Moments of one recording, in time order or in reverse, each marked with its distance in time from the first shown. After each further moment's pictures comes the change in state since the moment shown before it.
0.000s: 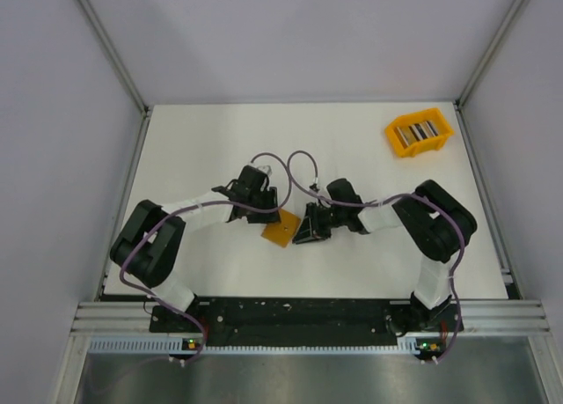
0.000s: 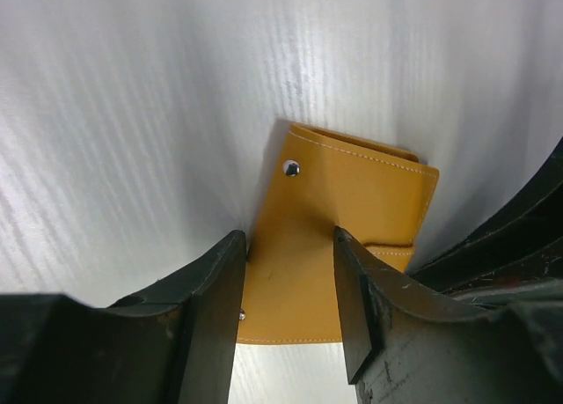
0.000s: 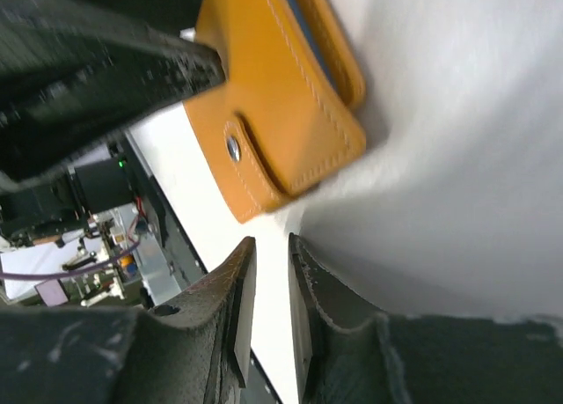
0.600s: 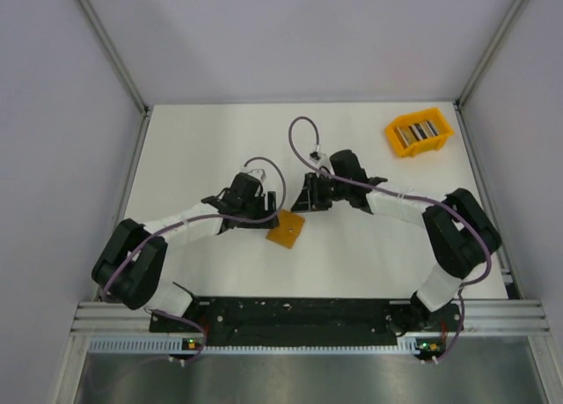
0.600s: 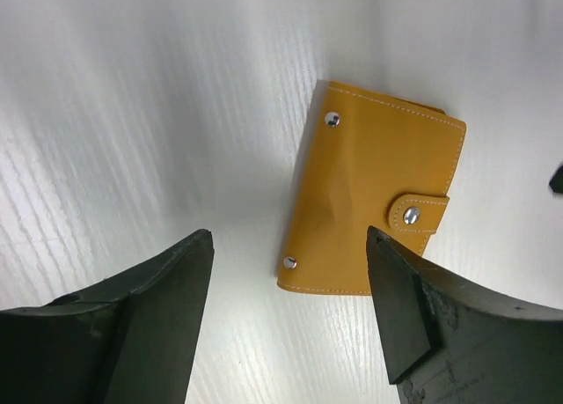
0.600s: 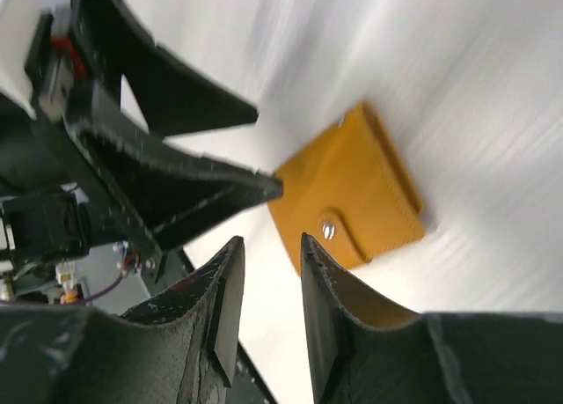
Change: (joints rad) left arm -0.021 -0.138 -0.098 0.016 -0.029 0.036; right arm -0.021 -0.243 0.098 -0.248 0.133 -0.159
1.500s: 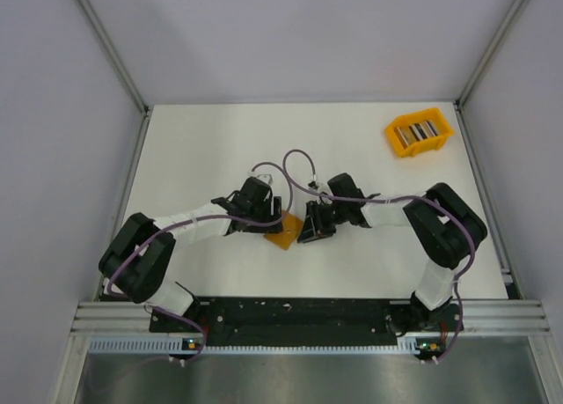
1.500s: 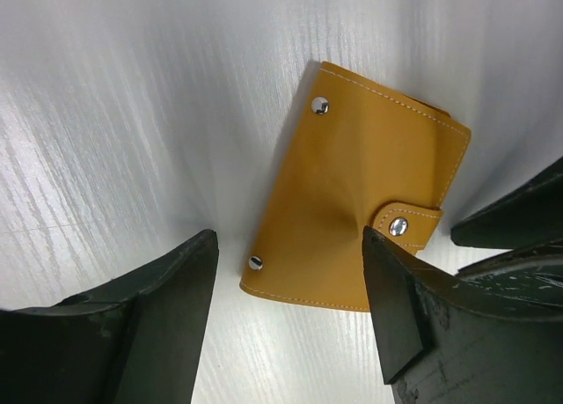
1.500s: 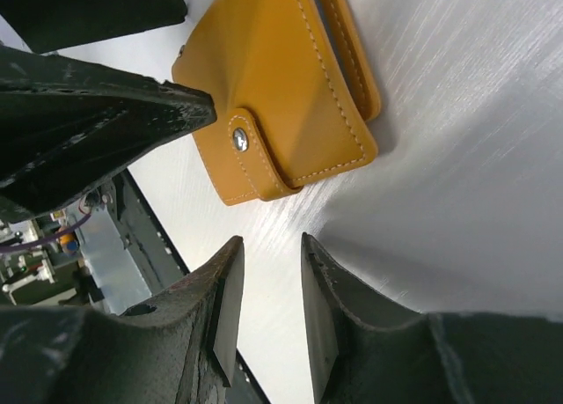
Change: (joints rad) left arm -0.066 0.027 -0.003 -0.015 -0.059 -0.065; right arm 0.005 0.145 -0.090 0.033 -0.114 -0.060
